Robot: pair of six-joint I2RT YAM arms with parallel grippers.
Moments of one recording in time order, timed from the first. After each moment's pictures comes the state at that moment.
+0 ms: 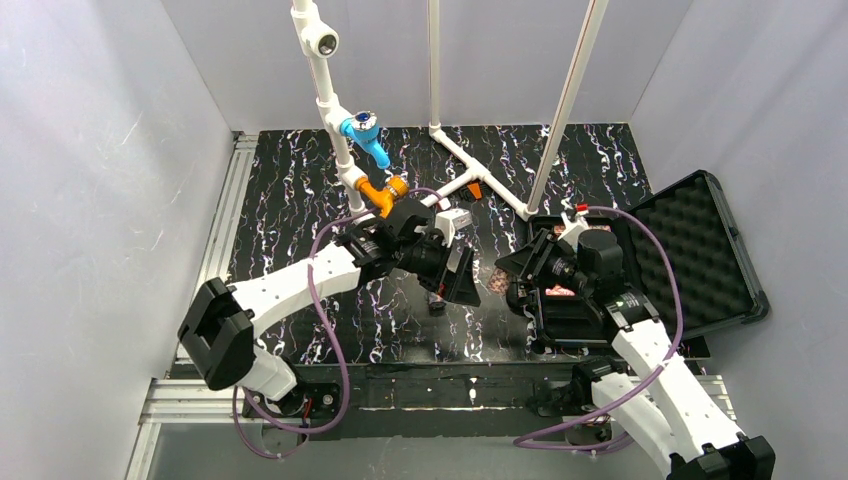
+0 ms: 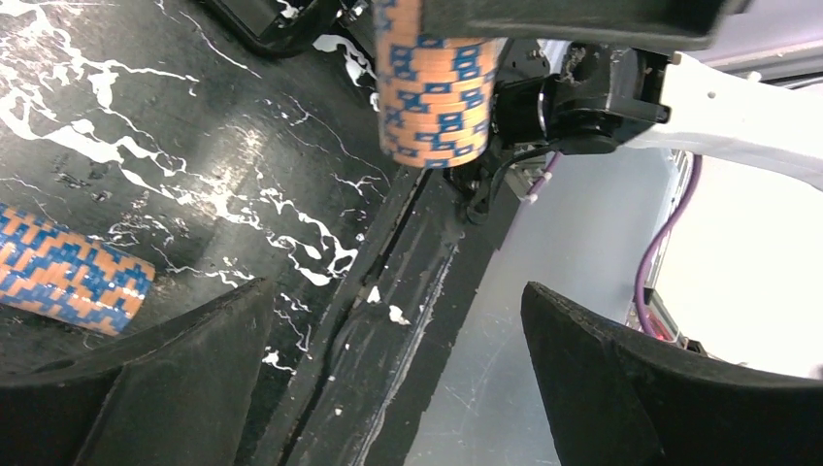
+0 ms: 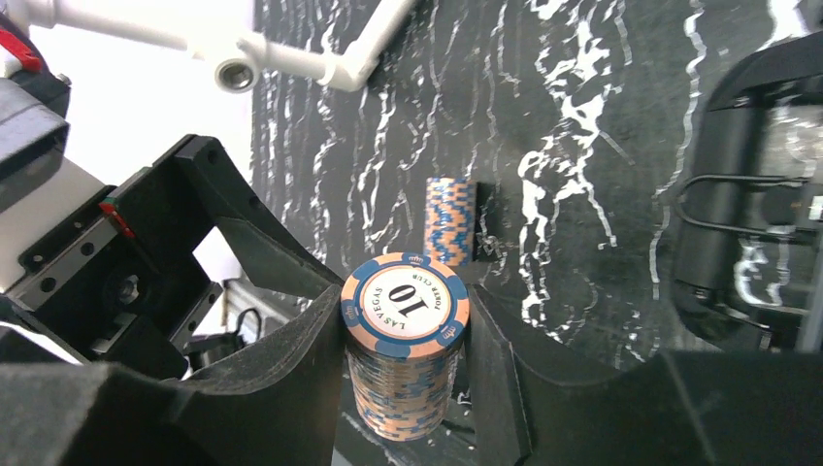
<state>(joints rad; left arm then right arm) -0.86 1.45 1.10 -0.35 0.58 -0.44 0.34 0.72 0.55 -0.28 -0.42 0.83</state>
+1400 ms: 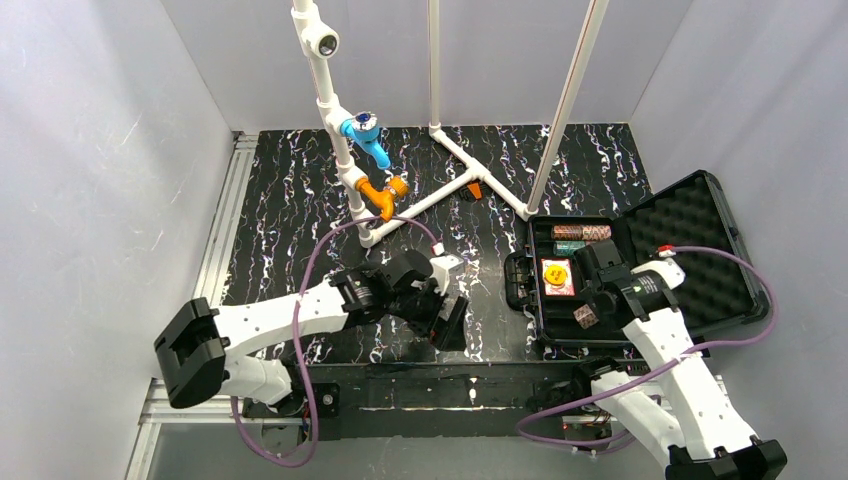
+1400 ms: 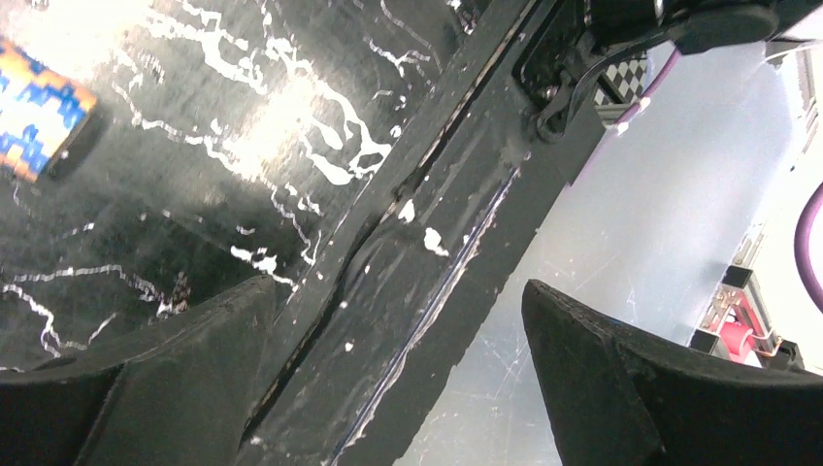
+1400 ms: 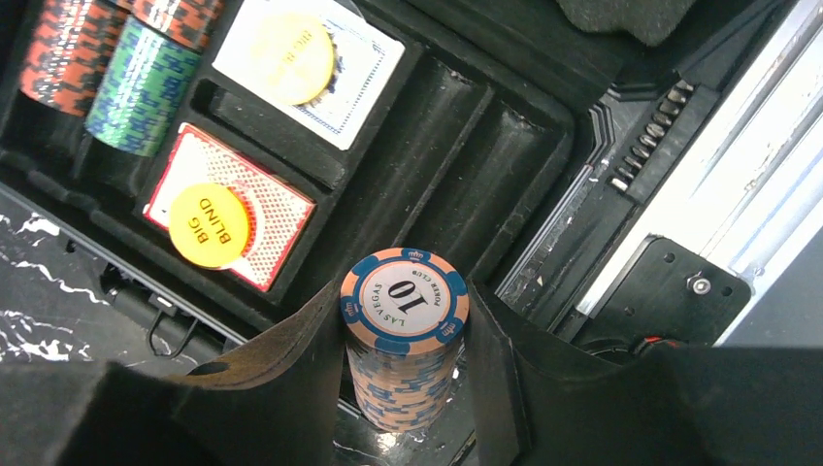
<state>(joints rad) -1.05 1.33 0.88 -0.34 0.33 -0.49 0.34 0.78 0.84 -1.30 0.63 1.25</state>
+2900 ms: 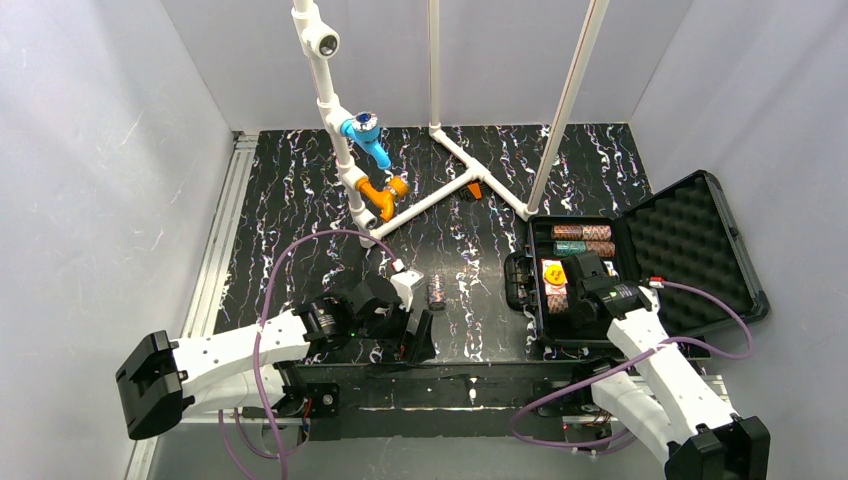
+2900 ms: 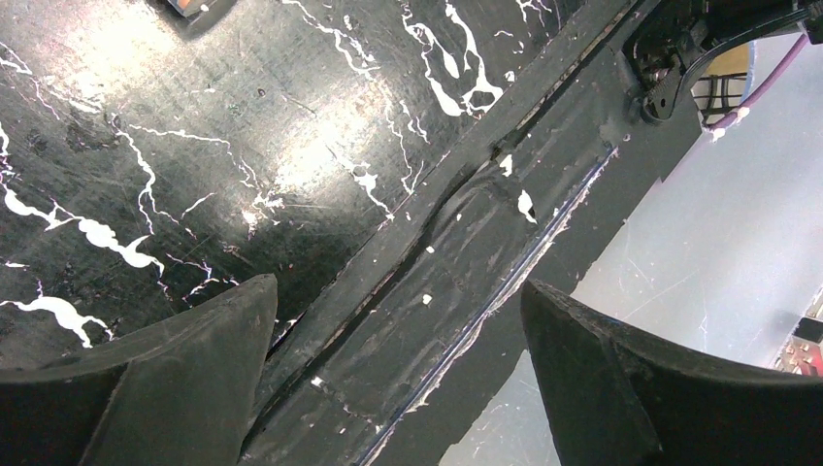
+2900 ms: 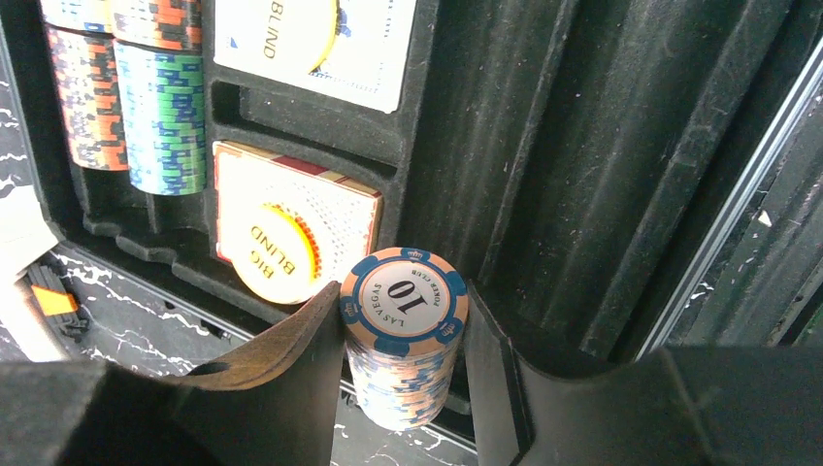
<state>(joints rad) -1.06 1.02 0.57 -0.32 0.15 -0.55 0.34 0.80 0.58 -0.99 0.51 1.70</state>
